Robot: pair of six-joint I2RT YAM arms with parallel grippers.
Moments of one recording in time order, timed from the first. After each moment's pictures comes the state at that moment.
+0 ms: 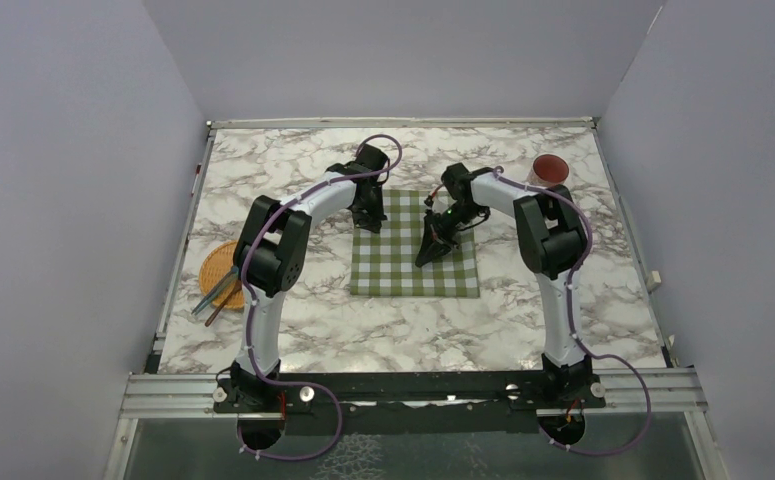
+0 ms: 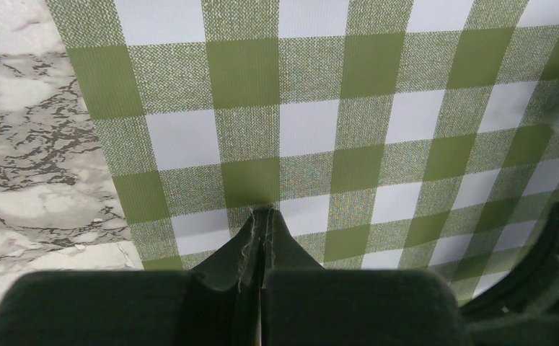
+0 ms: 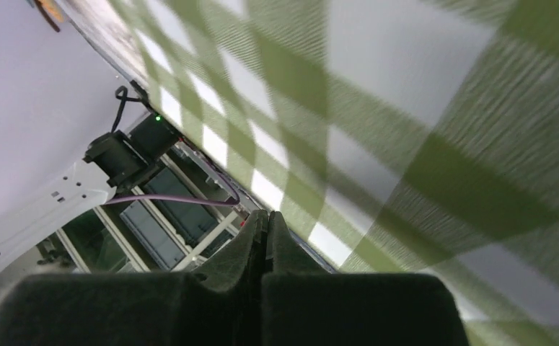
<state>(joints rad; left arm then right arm) -0.48 2.11 1.59 -0.64 0.06 -0.52 0.39 2.22 1.60 -0.92 -0.86 0.35</state>
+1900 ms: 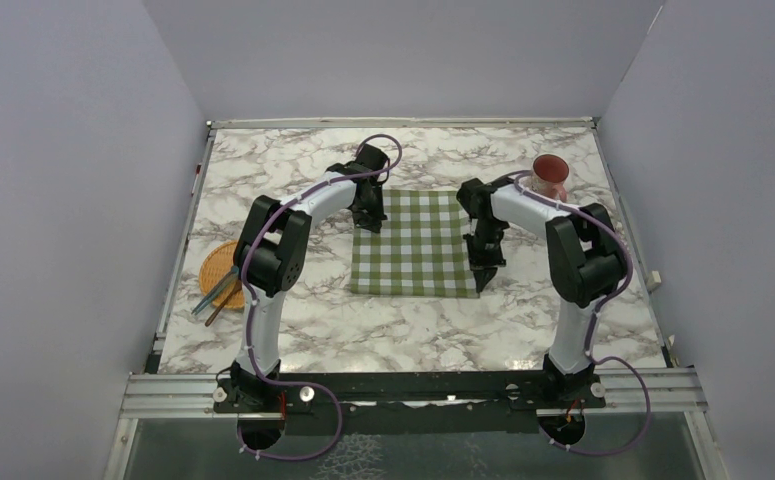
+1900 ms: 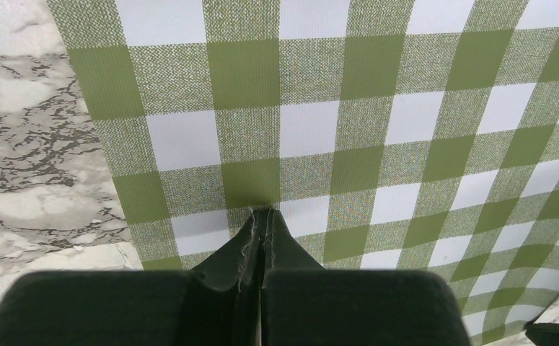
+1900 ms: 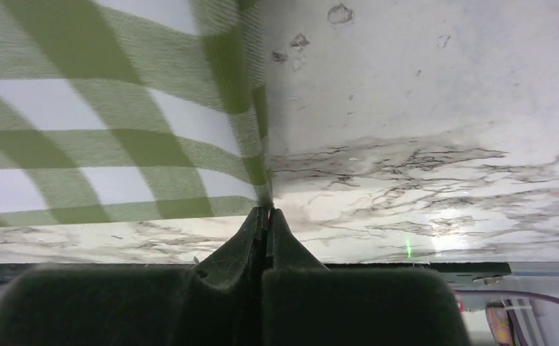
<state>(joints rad) -0.48 2.11 1.59 -0.64 0.07 -0.52 0.41 1.94 1.29 -1.10 -0.08 0.42</state>
